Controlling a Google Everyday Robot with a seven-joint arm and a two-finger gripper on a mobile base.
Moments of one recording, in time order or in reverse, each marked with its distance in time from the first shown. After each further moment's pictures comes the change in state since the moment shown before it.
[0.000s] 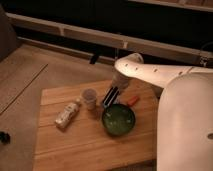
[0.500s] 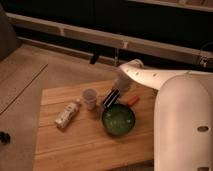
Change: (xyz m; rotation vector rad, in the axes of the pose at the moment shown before) arm -0.012 0.002 0.023 -0.018 -0.017 0.066
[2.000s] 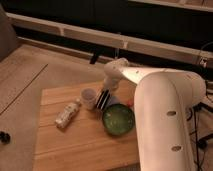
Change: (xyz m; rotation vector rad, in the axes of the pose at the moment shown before) arm 0.036 0.037 0.042 0.052 0.113 -0.214
